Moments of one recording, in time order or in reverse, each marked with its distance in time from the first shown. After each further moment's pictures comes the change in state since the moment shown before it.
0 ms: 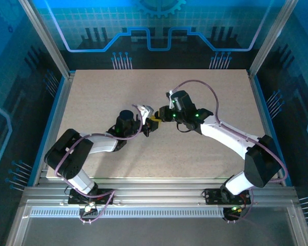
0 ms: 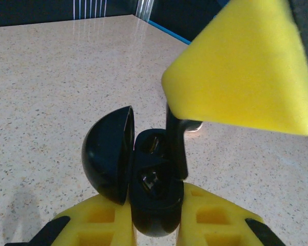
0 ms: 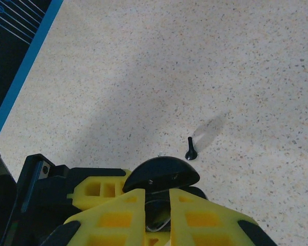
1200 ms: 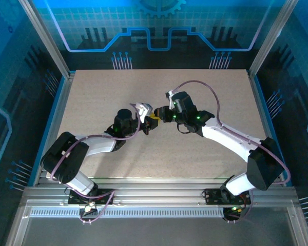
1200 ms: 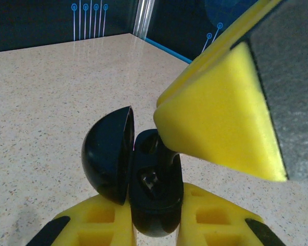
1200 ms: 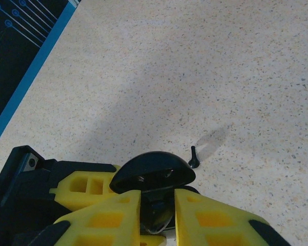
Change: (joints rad) left arm 0.000 -0.056 0.006 -0.006 0.000 -0.003; right arm 0.014 -0.032 -0.031 0.045 0.008 -0.048
